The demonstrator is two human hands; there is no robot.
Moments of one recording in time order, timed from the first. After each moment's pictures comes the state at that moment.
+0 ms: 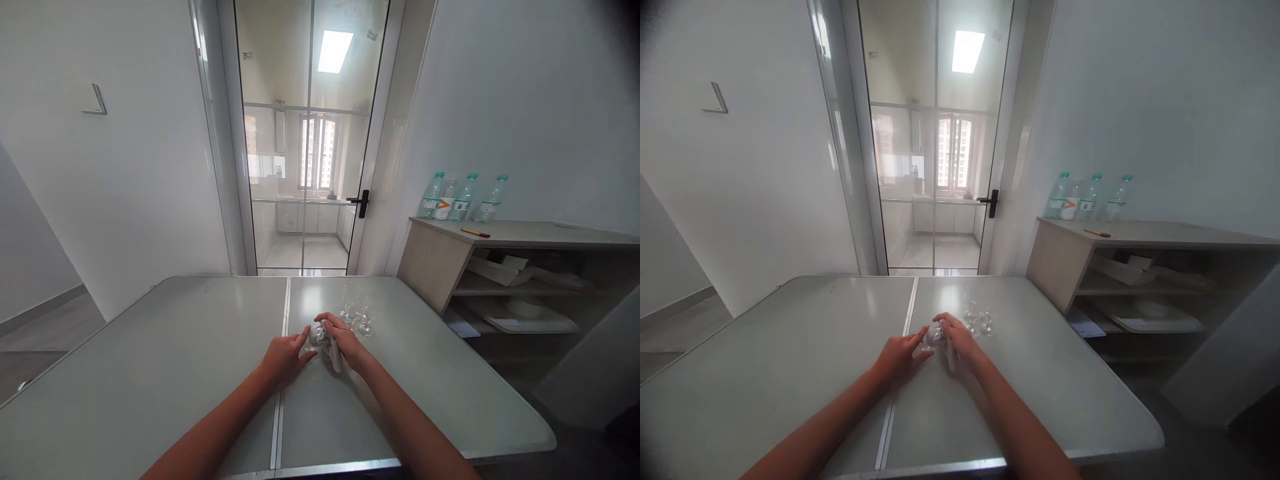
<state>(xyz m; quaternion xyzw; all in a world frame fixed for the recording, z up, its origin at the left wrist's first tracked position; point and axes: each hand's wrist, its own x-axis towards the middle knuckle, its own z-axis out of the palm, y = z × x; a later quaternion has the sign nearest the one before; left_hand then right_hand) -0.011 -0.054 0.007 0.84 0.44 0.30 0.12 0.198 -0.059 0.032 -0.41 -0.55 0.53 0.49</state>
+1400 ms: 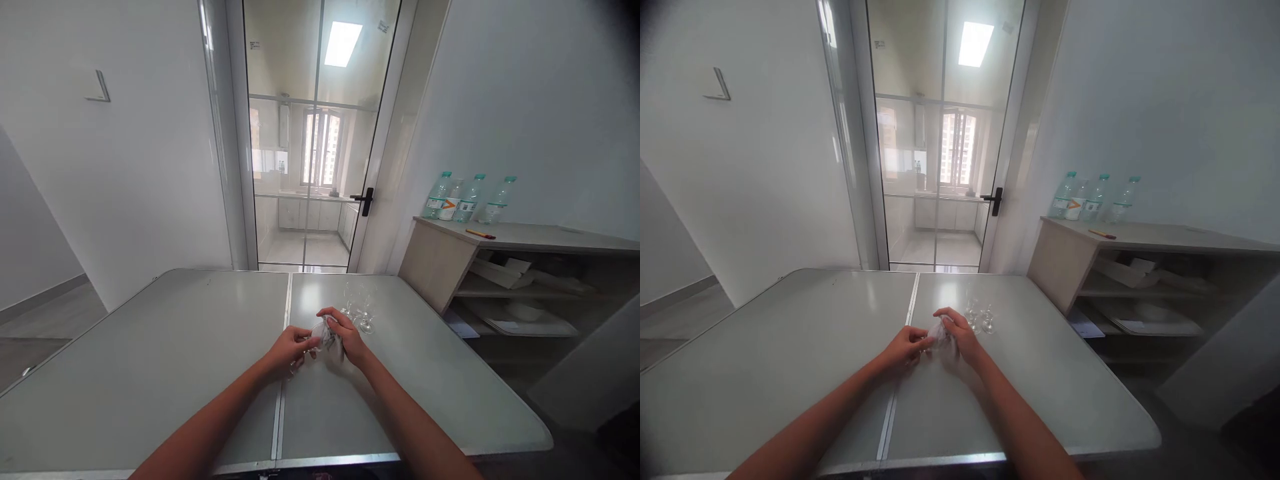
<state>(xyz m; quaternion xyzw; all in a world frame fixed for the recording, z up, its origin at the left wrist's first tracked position) -0.004 -0.065 0.036 0.68 0.36 0.29 0.57 0.200 -0.068 0.041 -0.36 -0.60 0.50 0.51</state>
